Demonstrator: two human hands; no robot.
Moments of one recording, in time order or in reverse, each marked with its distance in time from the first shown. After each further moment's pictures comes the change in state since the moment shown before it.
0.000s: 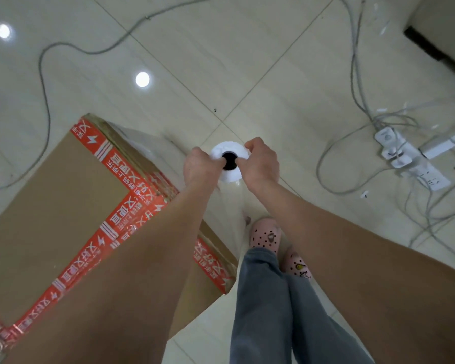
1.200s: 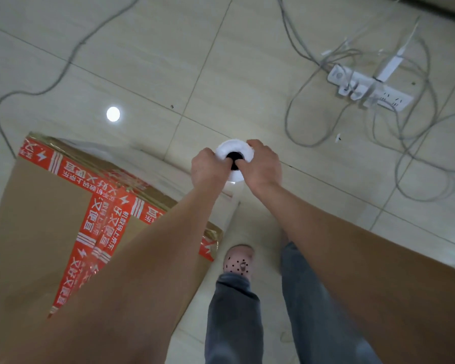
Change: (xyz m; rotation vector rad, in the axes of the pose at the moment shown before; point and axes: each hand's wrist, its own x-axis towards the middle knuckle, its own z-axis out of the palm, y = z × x) left_hand -0.074 -0.023 0.077 0.265 -0.110 0.287; right_hand -0.065 0.108 -0.011 0.165 0.169 0.117
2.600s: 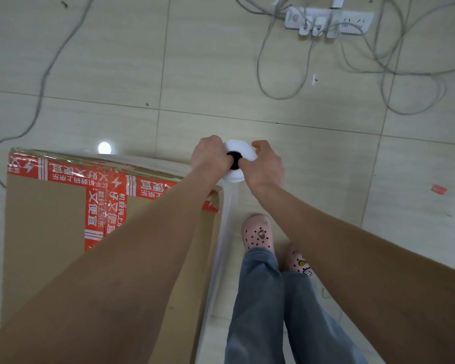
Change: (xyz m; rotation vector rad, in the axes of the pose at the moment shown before) left_hand -0.044 -0.037 0.021 0.673 -0.144 0.442; right_hand -0.093 0.062 0.039 0.306 0.150 0.302
